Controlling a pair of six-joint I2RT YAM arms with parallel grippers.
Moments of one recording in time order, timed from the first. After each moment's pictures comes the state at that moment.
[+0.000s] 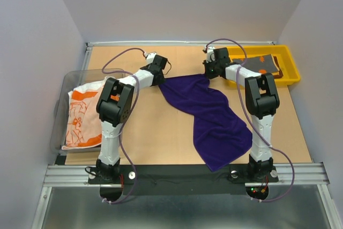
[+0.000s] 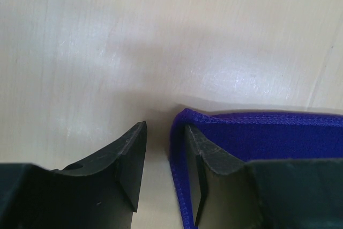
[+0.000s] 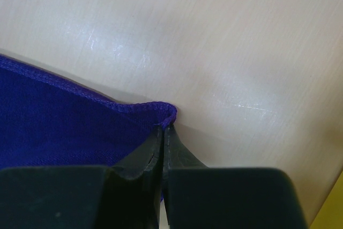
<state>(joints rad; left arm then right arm) -0.45 2.11 1.49 -0.30 -0.36 -0.62 0.24 2.19 1.57 -0.17 -0.15 -0.10</state>
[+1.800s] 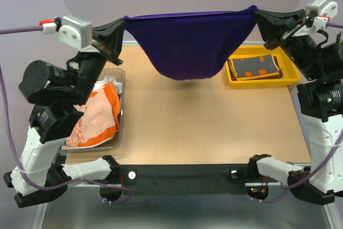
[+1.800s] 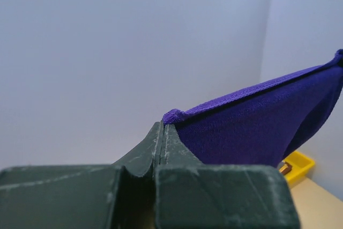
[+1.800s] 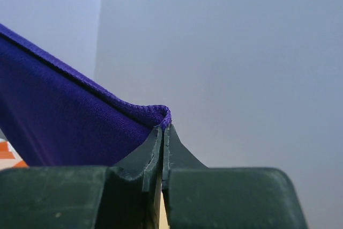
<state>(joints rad) -0.83 1.05 1.81 -0.29 -0.30 0.17 0.22 1.13 1.83 -0.23 -0.40 -0.10</state>
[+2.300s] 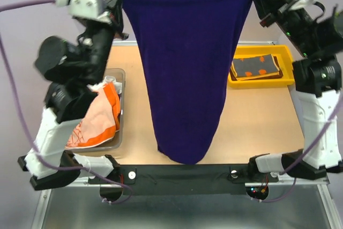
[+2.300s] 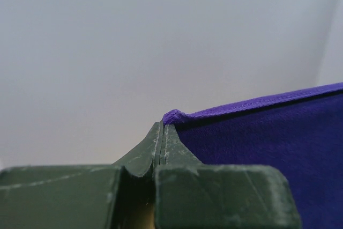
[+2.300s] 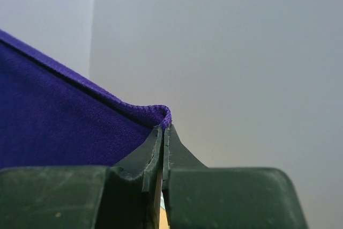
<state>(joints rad) -0.83 1.22 2.03 -0.27 -0.47 0.27 0.22 1.32 2.07 -0.22 -0.44 -0.06</state>
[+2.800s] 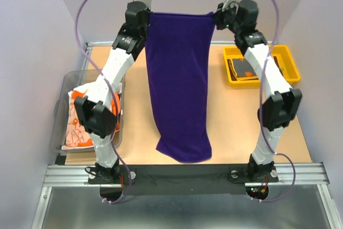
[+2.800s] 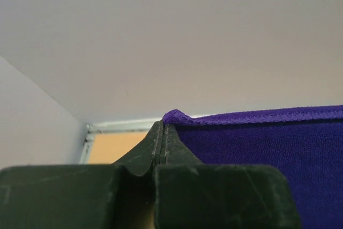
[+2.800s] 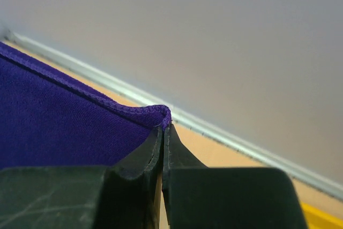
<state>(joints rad) -0.40 1.82 2.03 -0.23 -0.48 0.17 0.22 1.89 2.02 -0.18 -0.19 -0.10</state>
